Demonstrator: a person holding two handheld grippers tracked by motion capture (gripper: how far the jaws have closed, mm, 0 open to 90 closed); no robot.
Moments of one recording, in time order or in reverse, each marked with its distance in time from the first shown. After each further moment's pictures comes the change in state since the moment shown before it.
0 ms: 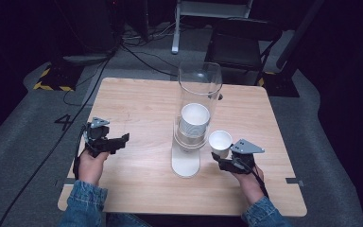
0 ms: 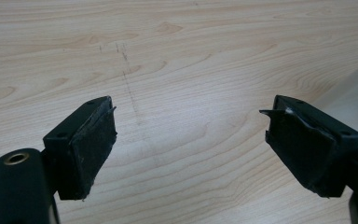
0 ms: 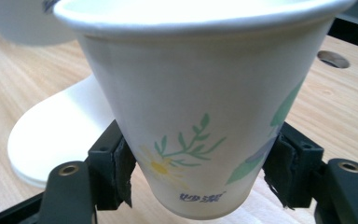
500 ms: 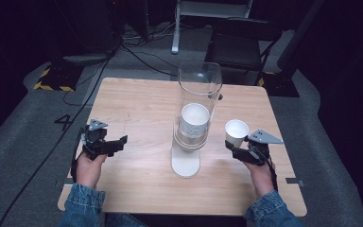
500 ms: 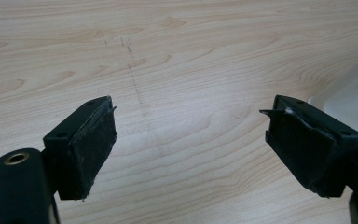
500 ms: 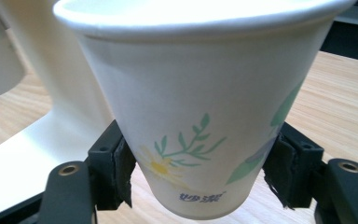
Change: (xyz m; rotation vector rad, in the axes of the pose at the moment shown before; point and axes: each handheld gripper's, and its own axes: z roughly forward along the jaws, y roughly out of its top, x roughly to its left) left arm 0.001 -0.006 -0.007 0.002 0.019 0.009; right arm -0.044 0.007 -0.017 -0.055 -0.062 0.122
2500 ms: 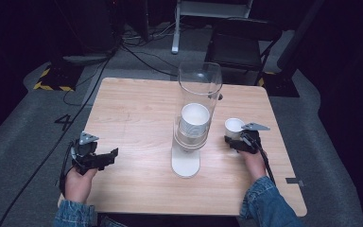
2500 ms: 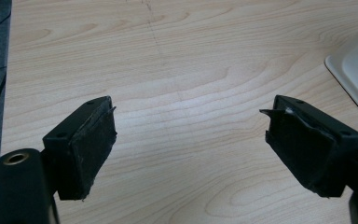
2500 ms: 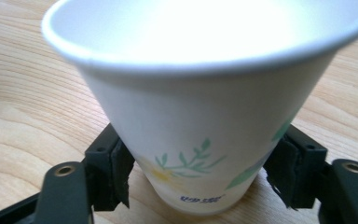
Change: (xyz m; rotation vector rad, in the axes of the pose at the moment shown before) left arm 0.007 -0.034 -0.023 0.051 0.052 -0.014; right arm -0.056 -0.034 0.078 0.189 -0.051 0.112
